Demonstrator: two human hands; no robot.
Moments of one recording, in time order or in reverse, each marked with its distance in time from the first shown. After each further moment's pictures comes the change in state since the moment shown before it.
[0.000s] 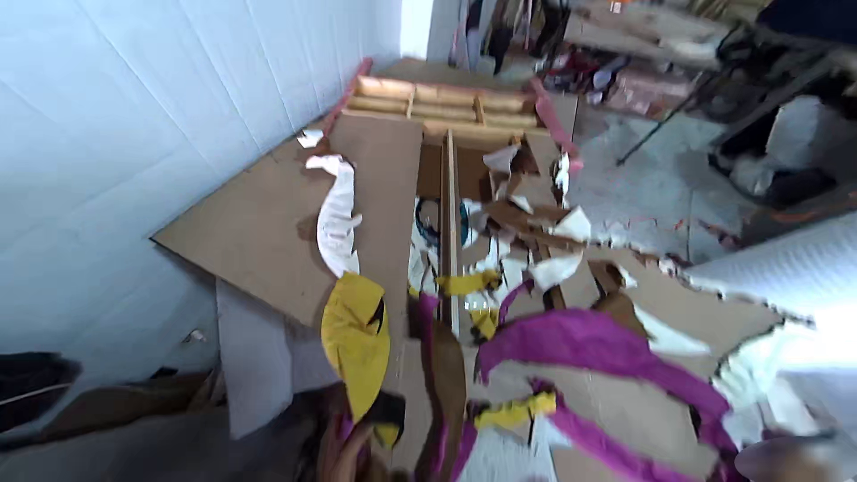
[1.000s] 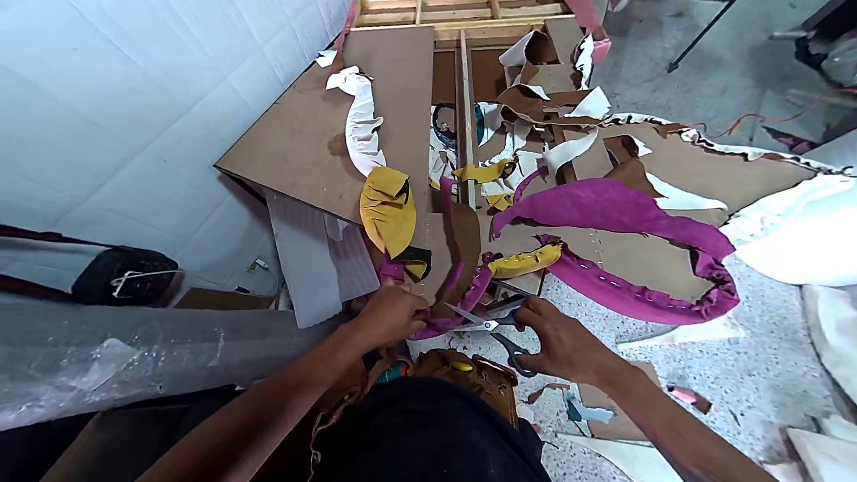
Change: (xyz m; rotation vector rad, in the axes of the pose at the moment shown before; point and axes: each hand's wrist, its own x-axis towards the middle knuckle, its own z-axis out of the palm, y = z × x) left_hand -0.076 0.040 -0.020 1.430 -0.614 0.906; right_hand -0.363 -0.113 0.022 -0.707 -1.379 -0.977
